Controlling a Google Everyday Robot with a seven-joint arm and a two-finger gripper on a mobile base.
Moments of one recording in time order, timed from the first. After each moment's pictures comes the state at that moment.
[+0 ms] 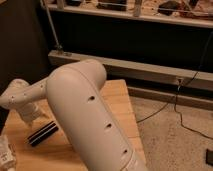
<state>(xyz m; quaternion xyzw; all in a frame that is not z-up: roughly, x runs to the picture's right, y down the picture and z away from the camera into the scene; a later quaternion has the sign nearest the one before) -0.381 0.184 0.788 -0.30 0.12 0.37 0.87</state>
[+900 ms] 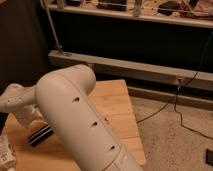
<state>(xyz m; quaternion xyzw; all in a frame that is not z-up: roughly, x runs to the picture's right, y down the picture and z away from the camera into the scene) -0.401 0.195 0.814 -0.31 0.13 0.37 0.87</state>
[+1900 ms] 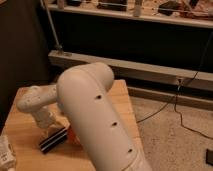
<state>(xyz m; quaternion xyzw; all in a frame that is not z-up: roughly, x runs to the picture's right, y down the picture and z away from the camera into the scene) -0.249 0.243 0.777 -0.37 0.24 0.42 0.79</state>
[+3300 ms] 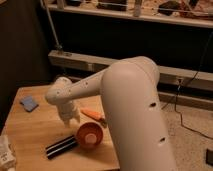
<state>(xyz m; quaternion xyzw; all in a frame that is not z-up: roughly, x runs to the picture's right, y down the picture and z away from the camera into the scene) -0.182 0.177 0.788 -0.29 0.16 0.40 0.86</state>
